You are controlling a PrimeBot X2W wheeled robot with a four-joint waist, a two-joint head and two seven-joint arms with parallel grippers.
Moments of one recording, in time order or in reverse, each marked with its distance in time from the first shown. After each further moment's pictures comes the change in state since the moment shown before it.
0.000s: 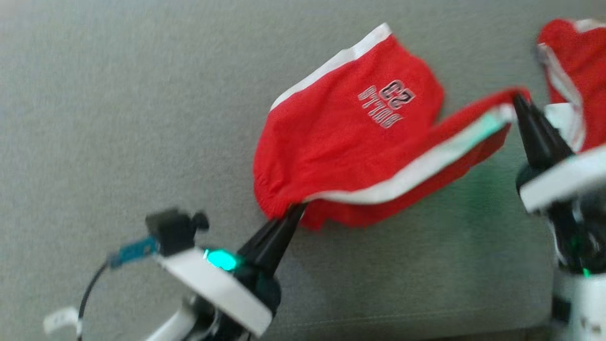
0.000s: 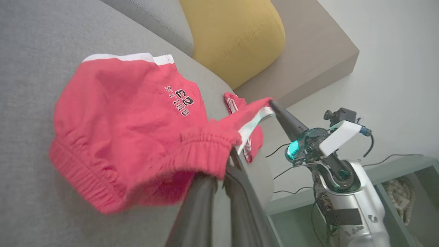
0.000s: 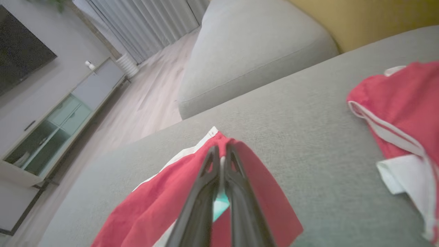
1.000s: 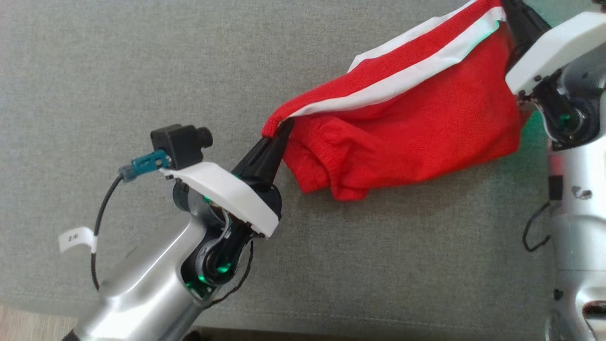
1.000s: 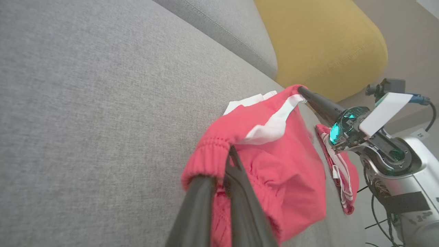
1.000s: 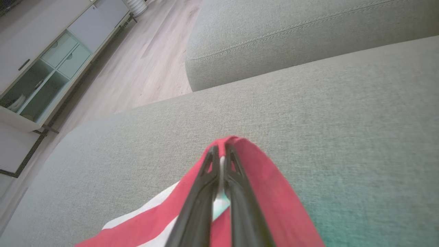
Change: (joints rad) left arm -0.293 -0.141 0.044 0.340 0.029 0.025 0.054; right arm -0.533 -0.093 0.101 0.554 -0.110 0.000 -0.028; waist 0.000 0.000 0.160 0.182
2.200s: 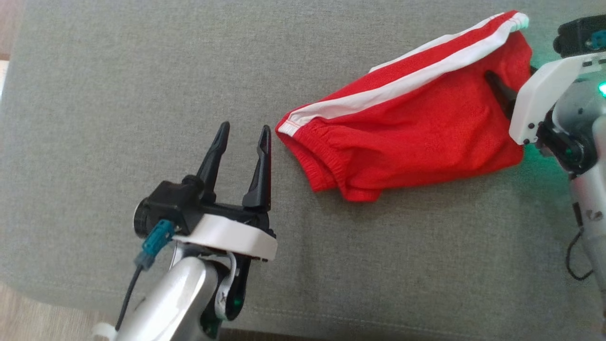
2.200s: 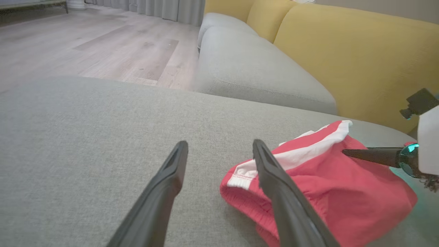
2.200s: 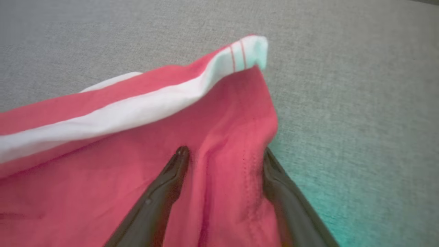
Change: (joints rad) left arm 0.222 -0.108 0.182 -0.075 0.631 0.194 -0.126; right arm 0.042 -0.213 0.256 0.121 -0.054 0.000 0.116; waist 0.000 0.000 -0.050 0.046
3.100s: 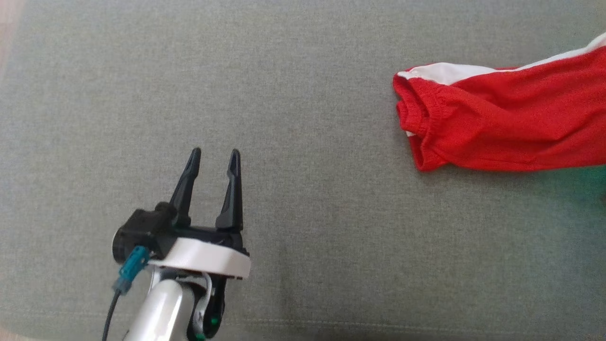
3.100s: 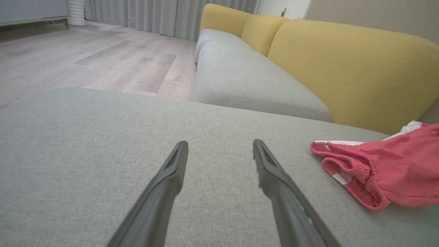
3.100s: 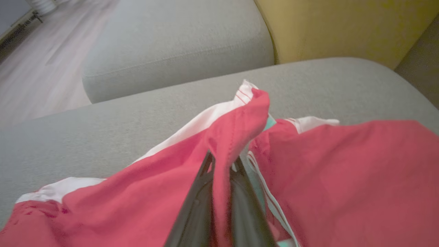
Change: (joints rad) left arm 0.158 -0.147 0.281 0.067 0.203 -0.237 -0.002; right arm 0.114 -0.120 -0.346 0.005 0.096 0.000 -0.142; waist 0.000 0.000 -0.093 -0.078
